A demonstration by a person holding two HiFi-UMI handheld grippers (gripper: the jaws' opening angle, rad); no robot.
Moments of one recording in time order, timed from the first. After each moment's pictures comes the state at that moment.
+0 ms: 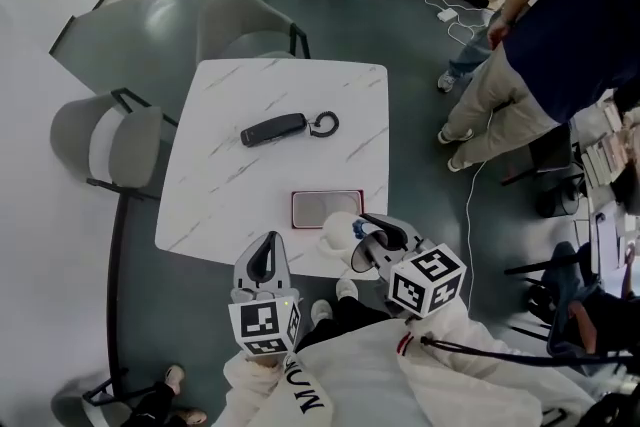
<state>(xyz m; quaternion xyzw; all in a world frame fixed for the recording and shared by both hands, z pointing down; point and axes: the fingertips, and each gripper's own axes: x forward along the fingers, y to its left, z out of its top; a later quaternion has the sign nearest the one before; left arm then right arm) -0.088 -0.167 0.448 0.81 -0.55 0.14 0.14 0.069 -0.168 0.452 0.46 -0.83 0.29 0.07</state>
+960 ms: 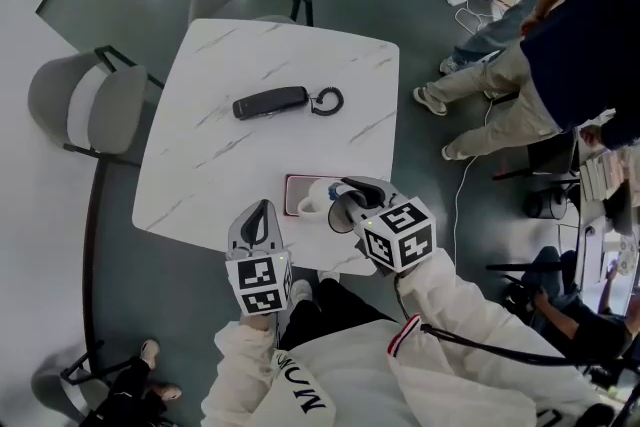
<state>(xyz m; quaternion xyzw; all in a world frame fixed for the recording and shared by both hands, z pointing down) -0.106 -0.222 0.549 0.78 -0.57 0.20 0.19 0.039 -0.242 0.538 0.41 -0.84 0.28 0.22</state>
